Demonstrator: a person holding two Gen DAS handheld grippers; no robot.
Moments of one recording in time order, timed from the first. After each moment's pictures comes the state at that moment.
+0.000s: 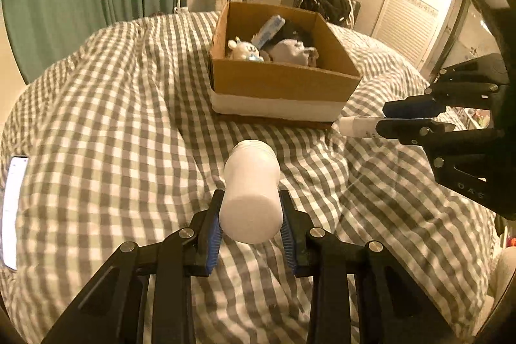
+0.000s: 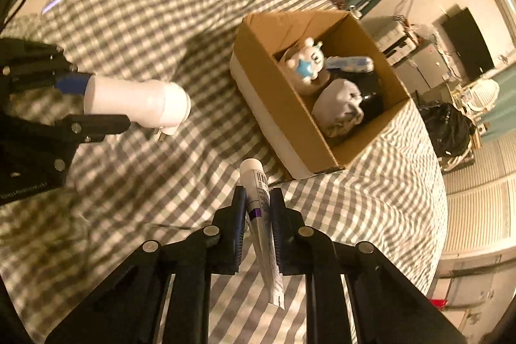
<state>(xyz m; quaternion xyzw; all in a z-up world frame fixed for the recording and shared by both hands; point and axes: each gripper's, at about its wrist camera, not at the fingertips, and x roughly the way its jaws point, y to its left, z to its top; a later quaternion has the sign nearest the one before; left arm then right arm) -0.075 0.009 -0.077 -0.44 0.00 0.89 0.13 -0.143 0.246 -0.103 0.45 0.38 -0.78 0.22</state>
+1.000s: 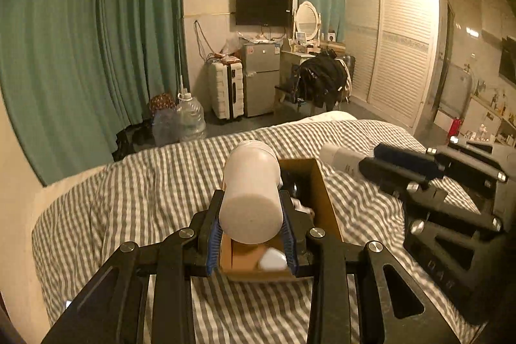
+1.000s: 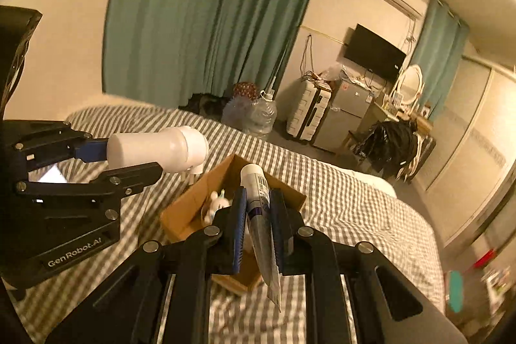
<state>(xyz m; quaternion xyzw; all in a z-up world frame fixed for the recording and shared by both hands) -0.178 0.048 0.089 -0.30 0.04 0.95 0.12 -0.188 0.262 0.058 0.26 0.18 -0.94 0.13</state>
